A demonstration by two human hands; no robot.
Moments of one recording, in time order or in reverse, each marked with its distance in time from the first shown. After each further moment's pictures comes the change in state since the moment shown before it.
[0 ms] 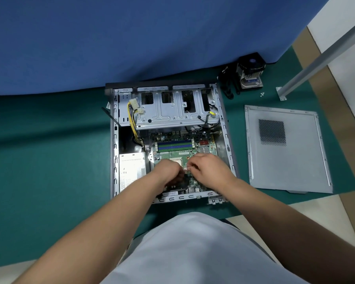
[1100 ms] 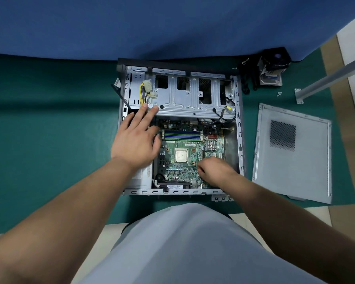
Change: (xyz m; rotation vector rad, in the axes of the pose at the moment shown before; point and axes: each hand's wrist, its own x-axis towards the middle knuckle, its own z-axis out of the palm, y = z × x) left_hand 0.014 -0.025 -0.098 1.118 0.744 0.867; right_hand 0.021 0.021 0.025 -0.305 -0.512 0.164
